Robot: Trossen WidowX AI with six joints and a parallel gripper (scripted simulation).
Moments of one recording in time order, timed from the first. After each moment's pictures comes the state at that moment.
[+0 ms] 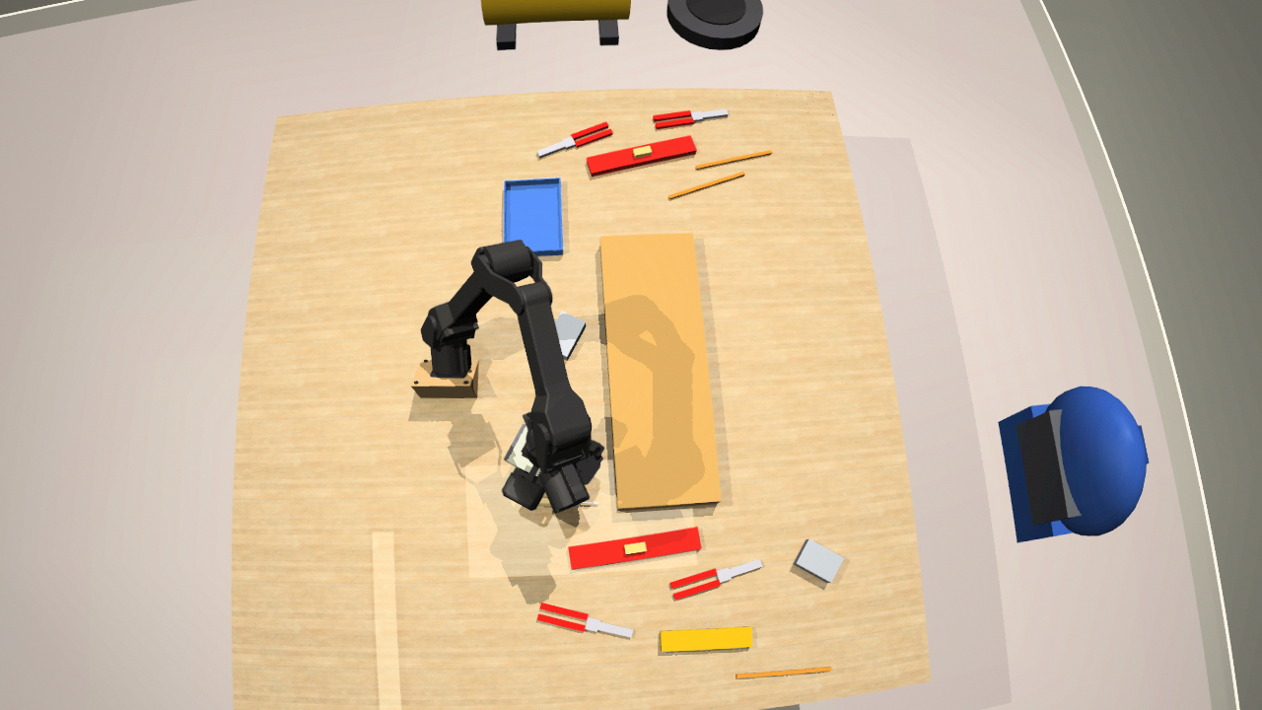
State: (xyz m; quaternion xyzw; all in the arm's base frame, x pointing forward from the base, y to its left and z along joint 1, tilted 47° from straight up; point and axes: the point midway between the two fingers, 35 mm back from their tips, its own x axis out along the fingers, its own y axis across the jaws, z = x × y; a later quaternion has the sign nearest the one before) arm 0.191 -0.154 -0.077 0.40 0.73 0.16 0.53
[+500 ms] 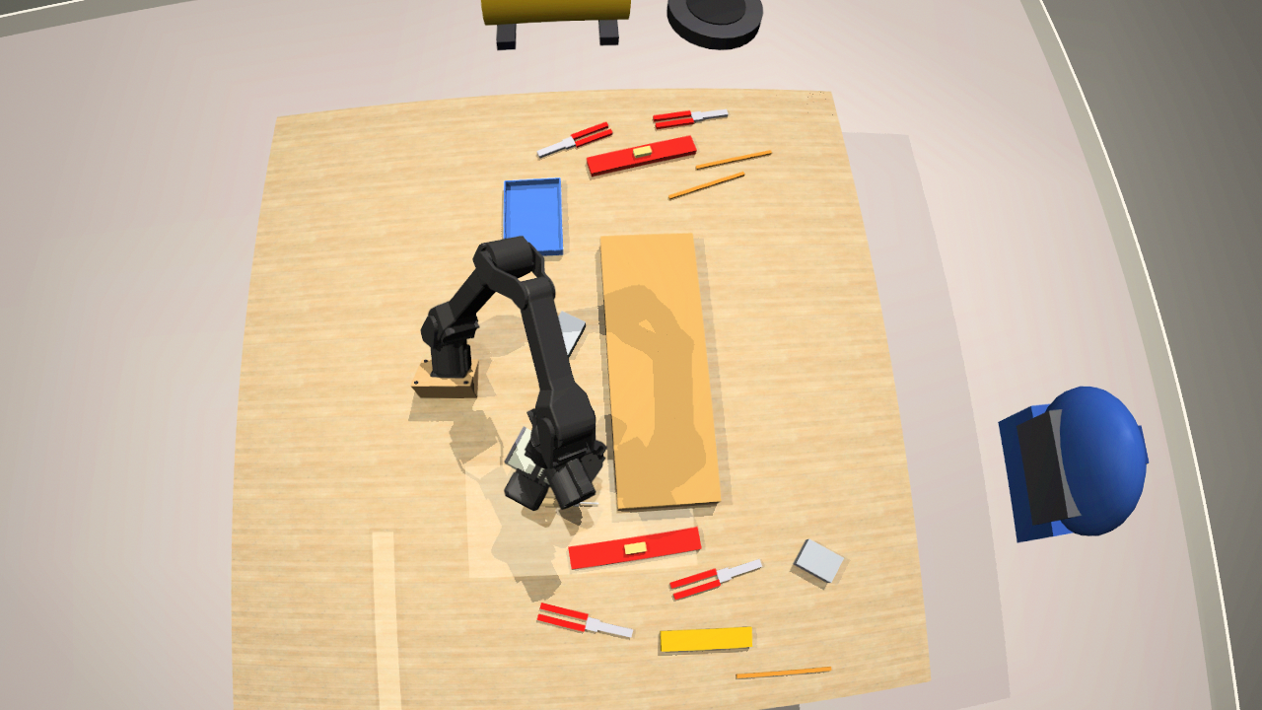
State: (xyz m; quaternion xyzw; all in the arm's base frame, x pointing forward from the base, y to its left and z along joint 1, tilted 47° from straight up) arm 0.193 -0.156 -0.079 0.37 0.74 0.14 0.54
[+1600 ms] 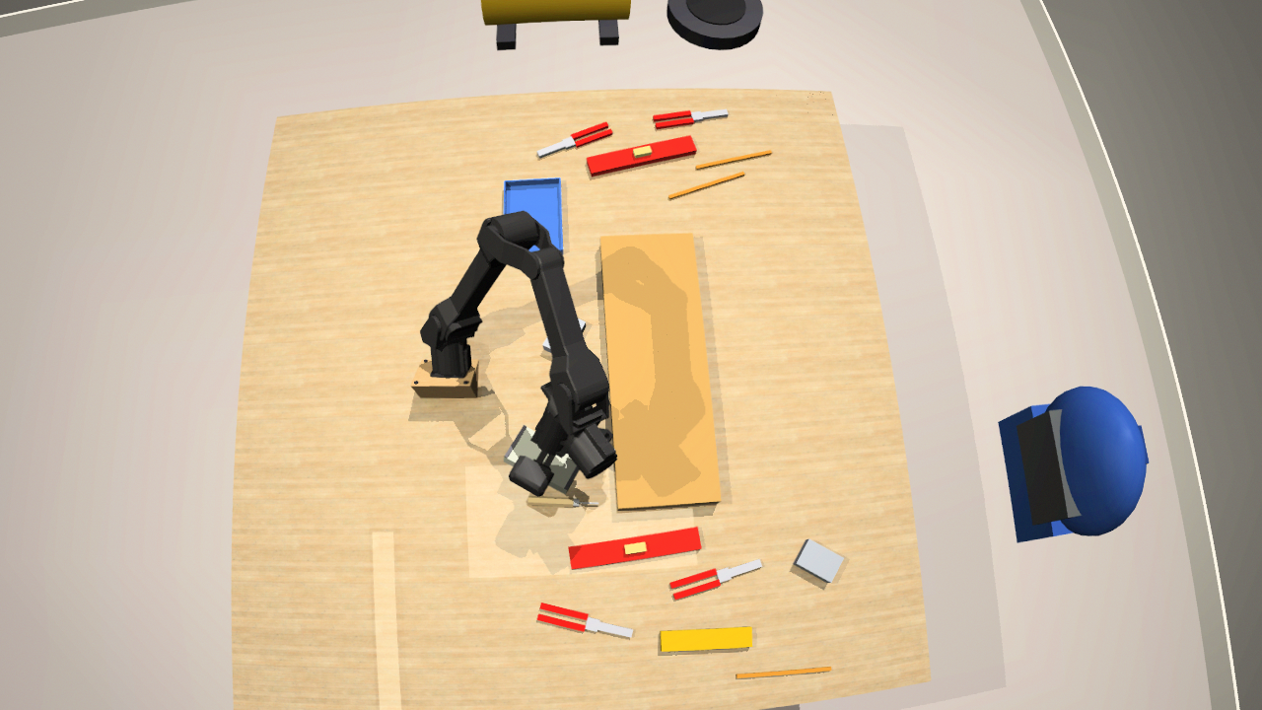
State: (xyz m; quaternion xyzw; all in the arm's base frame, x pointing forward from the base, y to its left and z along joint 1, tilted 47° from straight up) arm 0.195 -0.146 -0.075 0.28 0.79 0.07 0.54
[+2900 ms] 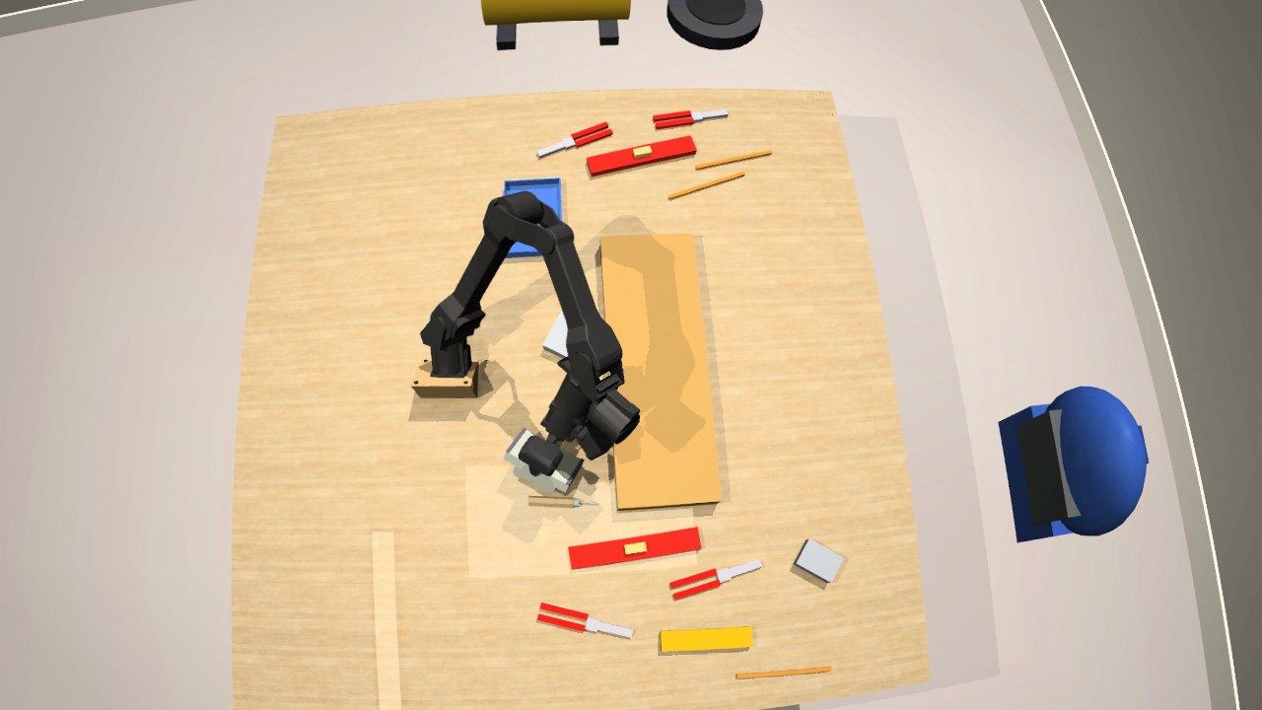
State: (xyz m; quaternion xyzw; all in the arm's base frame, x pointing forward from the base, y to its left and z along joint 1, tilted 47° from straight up) arm 0.198 -0.136 -0.074 0.15 0.83 -0.04 0.54
